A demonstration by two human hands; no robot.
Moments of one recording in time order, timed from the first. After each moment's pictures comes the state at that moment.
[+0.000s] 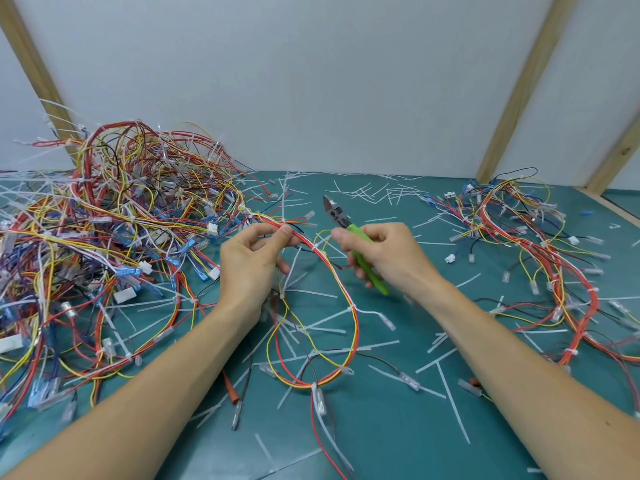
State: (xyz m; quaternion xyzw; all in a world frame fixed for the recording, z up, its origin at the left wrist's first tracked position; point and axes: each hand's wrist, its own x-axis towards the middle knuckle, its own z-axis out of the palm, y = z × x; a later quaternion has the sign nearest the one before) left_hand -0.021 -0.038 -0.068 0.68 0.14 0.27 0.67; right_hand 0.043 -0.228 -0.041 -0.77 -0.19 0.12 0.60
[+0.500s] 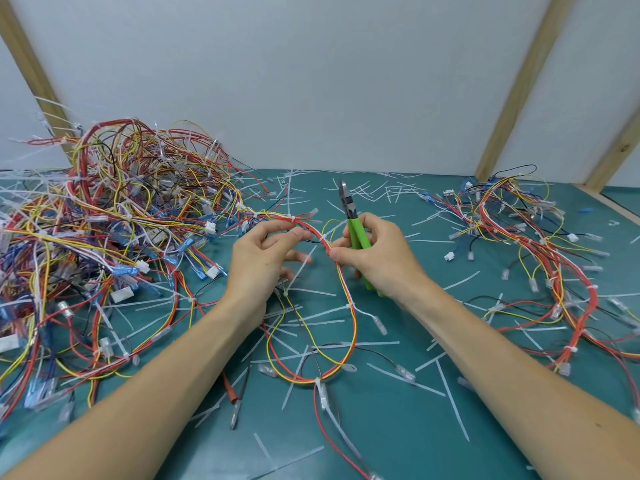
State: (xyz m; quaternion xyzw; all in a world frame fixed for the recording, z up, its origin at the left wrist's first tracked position) left_hand -0.026 -0.050 -0.058 0.64 0.12 0.18 0.74; right_hand 0.038 -0.218 -0.050 -0.78 -0.20 0.04 0.59
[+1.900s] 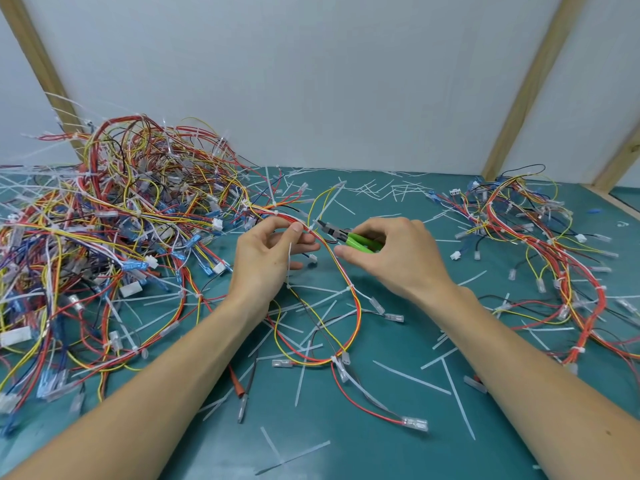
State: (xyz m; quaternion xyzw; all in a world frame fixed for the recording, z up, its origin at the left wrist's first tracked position) left_hand -0.029 -0.049 -0.058 0.67 0.08 0.22 0.70; right_hand 0.045 -0.235 -0.047 -0.90 -0.25 -0.14 0.32
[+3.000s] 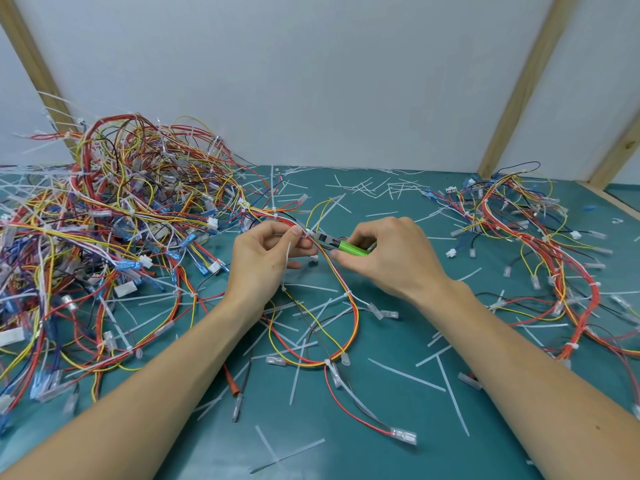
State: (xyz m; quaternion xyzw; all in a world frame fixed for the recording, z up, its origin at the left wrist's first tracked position) left_hand -0.030 -0.051 -0.060 0.67 0.08 0.21 0.70; right_hand 0.043 -0.234 -0.045 -0.90 -0.28 -0.13 0.29
